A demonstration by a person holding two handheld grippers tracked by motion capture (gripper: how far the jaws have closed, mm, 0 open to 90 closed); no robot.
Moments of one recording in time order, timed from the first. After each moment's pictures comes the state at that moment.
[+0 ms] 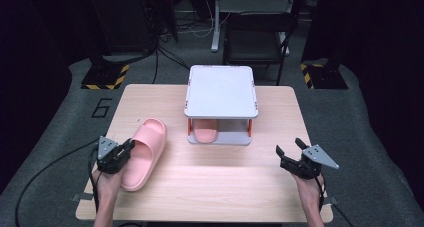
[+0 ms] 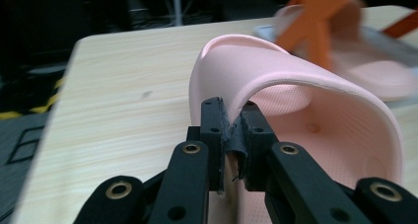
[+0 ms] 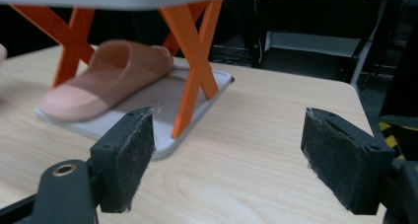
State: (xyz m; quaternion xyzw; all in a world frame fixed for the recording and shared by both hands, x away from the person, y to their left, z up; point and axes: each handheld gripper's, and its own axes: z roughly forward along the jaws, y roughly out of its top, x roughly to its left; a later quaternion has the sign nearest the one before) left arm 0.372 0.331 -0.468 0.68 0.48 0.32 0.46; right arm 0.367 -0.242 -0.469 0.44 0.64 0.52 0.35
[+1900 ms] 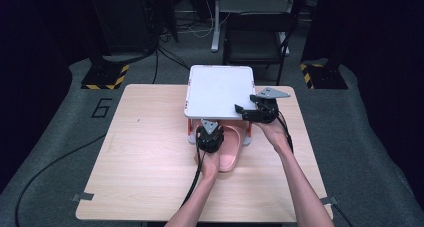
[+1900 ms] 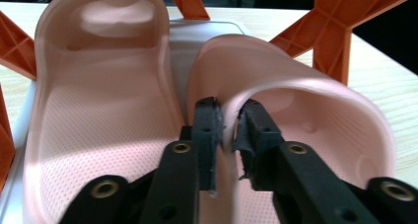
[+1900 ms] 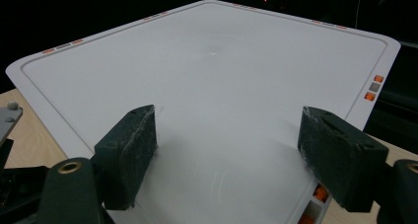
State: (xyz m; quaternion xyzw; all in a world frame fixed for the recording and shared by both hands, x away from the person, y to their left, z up) left arm 0.464 0.064 -0.496 0.66 0.52 0.24 0.48; right arm 0.513 -0.138 -0.393 0.35 0.75 0.51 0.23
